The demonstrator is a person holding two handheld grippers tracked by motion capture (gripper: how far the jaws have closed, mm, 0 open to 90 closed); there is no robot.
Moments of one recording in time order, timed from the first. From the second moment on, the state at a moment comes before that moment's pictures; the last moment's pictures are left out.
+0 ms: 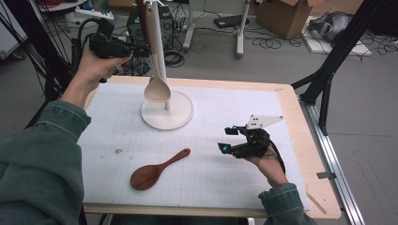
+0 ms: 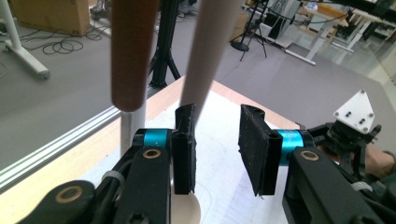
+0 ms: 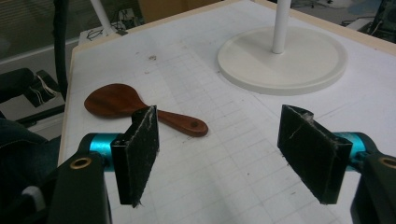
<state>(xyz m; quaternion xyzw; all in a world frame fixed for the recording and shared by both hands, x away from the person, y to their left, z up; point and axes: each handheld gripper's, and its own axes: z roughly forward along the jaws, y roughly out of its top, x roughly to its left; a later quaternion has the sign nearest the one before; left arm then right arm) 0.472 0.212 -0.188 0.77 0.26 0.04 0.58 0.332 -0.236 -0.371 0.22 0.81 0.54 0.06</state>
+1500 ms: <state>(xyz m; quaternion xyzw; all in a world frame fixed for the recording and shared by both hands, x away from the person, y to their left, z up) 0.442 0.180 -0.123 0.79 0.22 0.08 0.57 0.327 -0.255 -0.355 0.23 0.81 0.54 0.08</state>
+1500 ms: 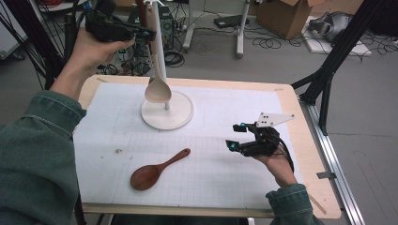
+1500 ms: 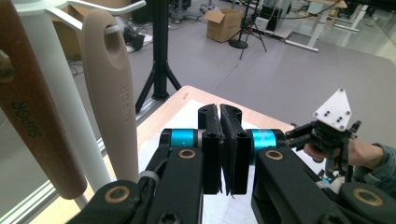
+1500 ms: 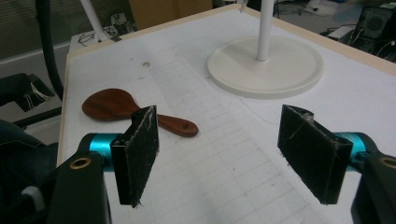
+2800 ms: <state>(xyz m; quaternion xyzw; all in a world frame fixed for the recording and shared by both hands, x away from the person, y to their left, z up) 0.461 0.169 -0.104 0.75 0.28 0.14 0.58 0.329 -0.258 -0.352 0.23 0.80 0.54 0.09</state>
